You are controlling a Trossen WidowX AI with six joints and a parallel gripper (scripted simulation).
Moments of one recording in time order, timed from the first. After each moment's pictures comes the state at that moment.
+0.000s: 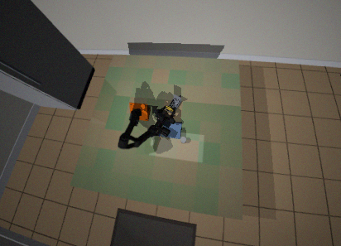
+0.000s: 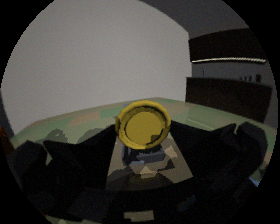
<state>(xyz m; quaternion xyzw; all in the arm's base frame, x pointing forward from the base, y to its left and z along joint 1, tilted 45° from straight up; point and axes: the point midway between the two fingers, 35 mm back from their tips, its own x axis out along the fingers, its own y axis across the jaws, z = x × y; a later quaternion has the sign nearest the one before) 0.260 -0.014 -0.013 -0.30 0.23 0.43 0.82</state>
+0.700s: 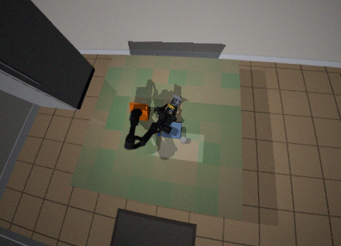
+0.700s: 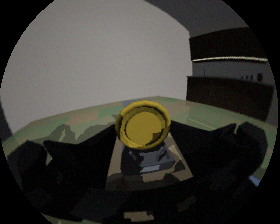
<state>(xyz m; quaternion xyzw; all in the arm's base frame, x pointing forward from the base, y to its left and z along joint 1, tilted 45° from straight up) 0.269 -0.007 -0.038 -0.30 0.24 0.43 0.82</state>
